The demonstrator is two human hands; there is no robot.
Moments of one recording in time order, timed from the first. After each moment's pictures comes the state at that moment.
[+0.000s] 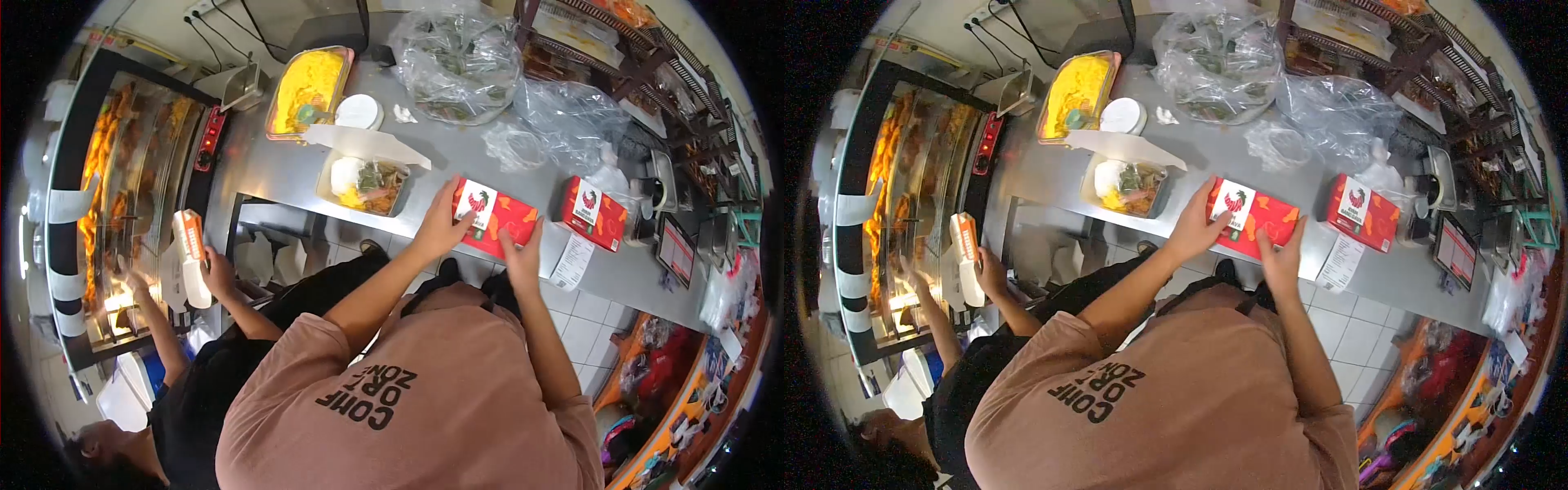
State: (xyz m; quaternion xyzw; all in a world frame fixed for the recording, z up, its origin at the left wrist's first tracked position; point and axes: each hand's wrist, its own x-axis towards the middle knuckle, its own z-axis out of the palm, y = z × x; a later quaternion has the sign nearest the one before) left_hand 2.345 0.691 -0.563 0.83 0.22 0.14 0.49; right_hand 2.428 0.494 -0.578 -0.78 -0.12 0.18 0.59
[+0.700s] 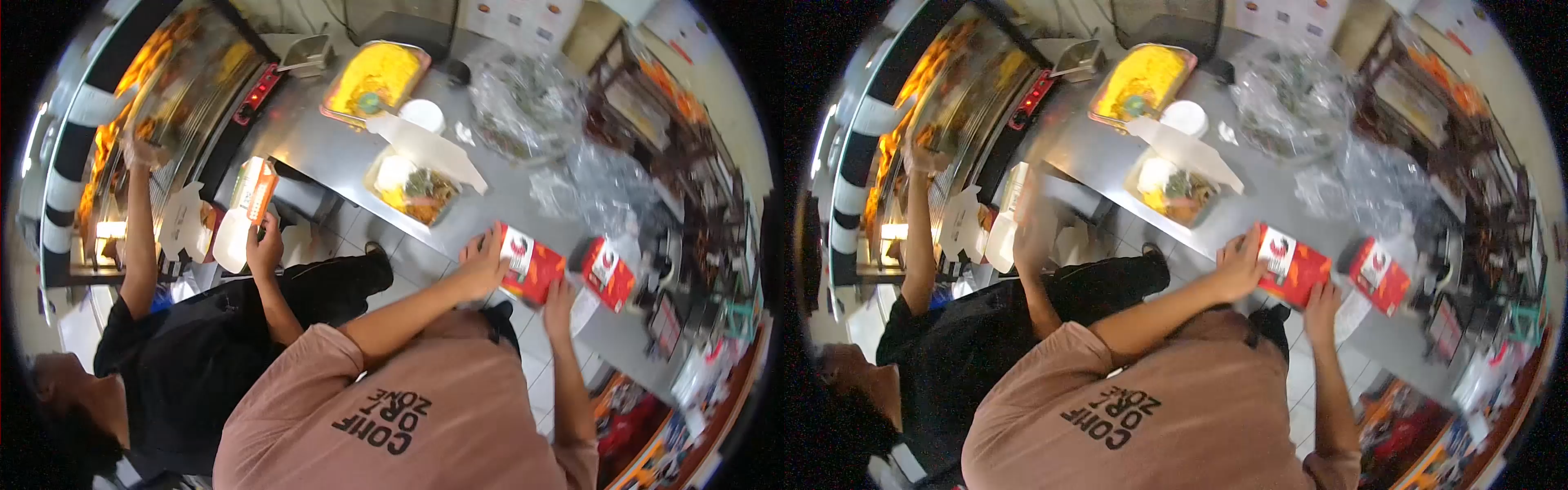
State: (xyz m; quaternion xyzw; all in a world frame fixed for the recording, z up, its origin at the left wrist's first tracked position) left_hand 2.327 0.654 -0.567 0.86 0.28 -0.01 0.42; right_hand 2.475 0.444 -0.581 -0.89 -0.27 0.21 0.31
